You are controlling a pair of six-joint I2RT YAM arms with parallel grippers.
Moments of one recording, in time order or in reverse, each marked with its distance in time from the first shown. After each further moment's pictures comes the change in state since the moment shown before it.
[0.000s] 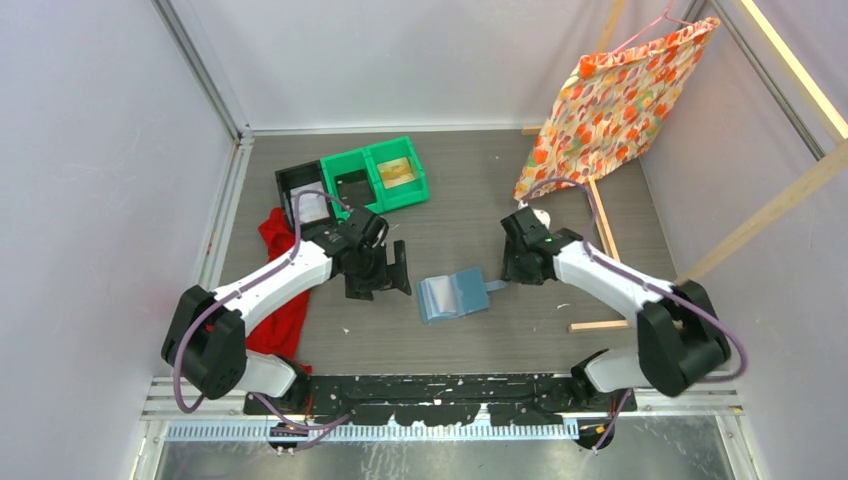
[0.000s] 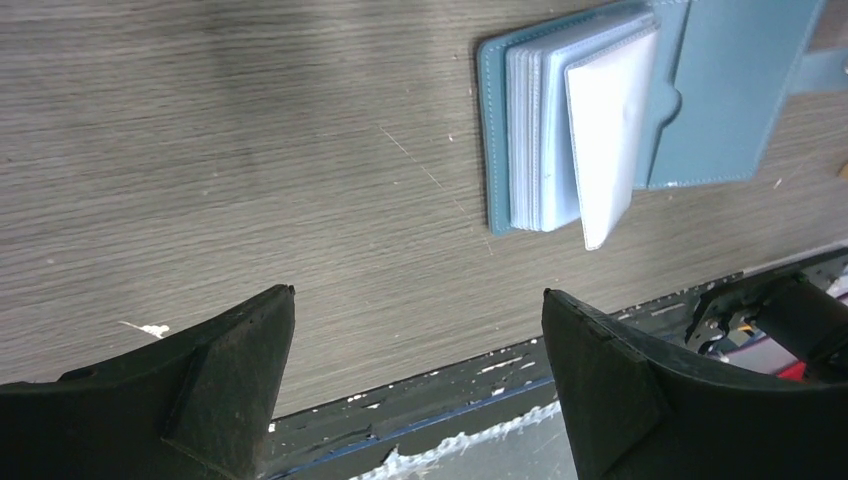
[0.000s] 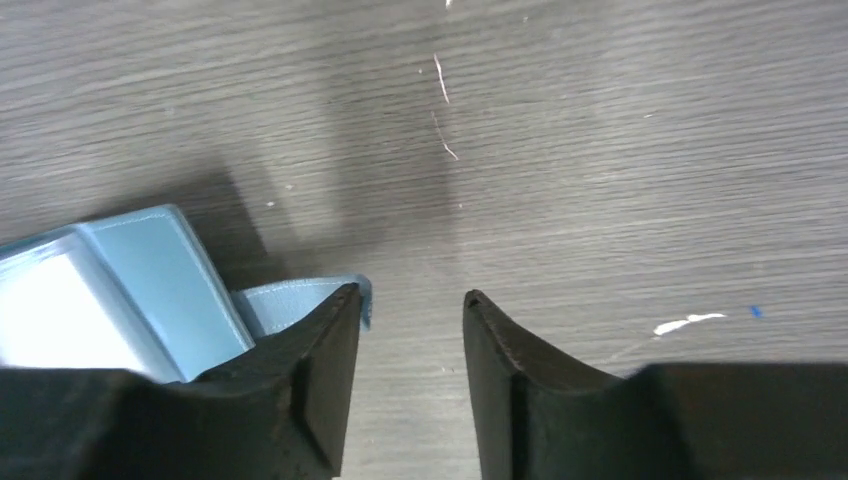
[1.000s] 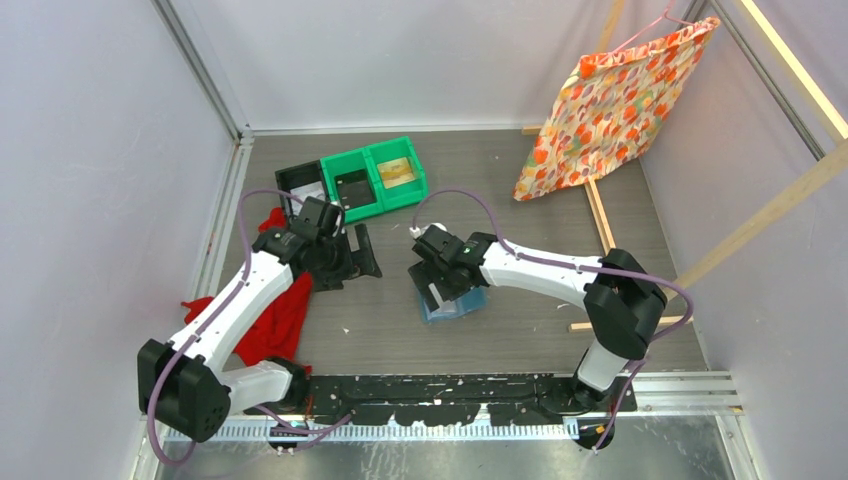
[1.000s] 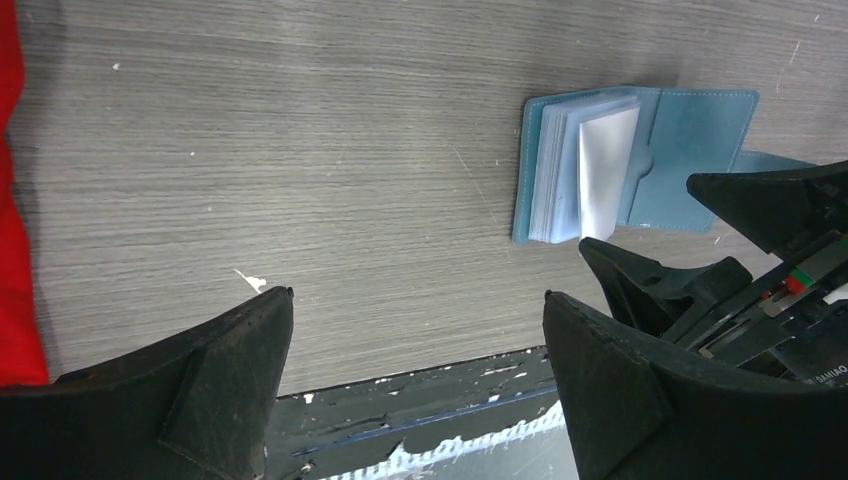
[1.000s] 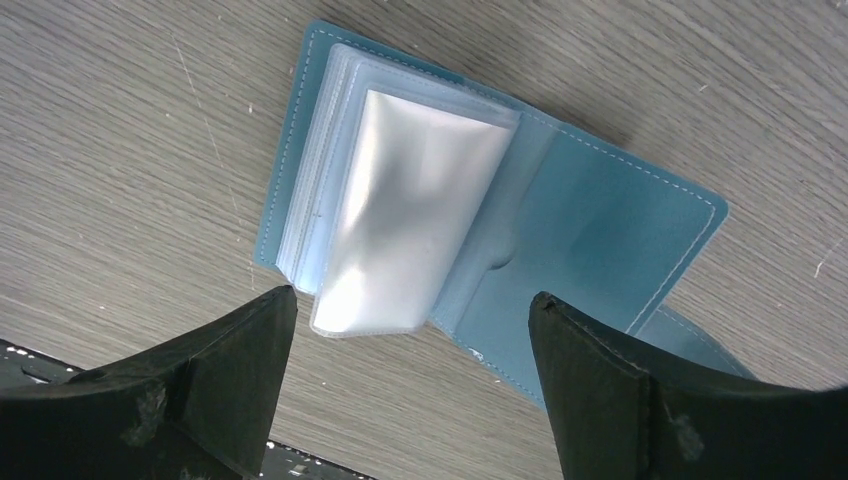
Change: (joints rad) left arm 0.193 -0.223 0.017 -0.144 -0.046 0.032; right arm 0.457 0.252 0.342 -0.093 -0.035 -0.234
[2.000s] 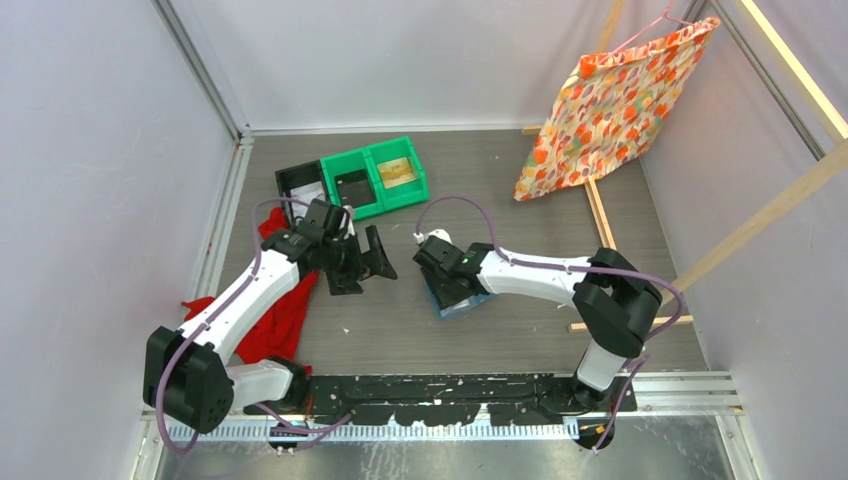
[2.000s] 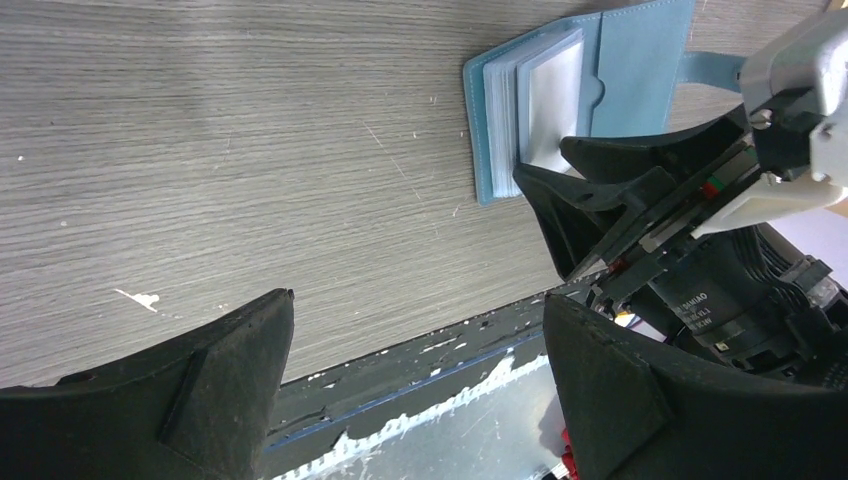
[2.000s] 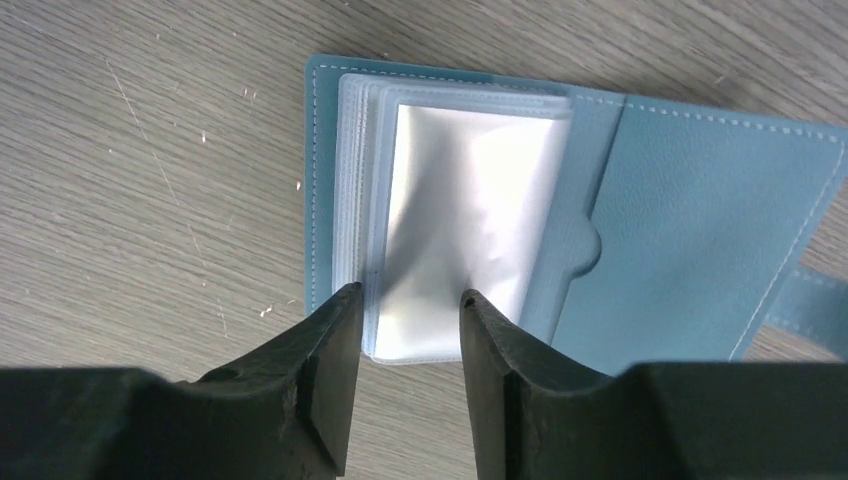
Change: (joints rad) left arm 0.000 0.043 -0.057 0.117 0.199 -0.057; right arm 0.005 0.035 -0.081 0.122 0.054 0.053
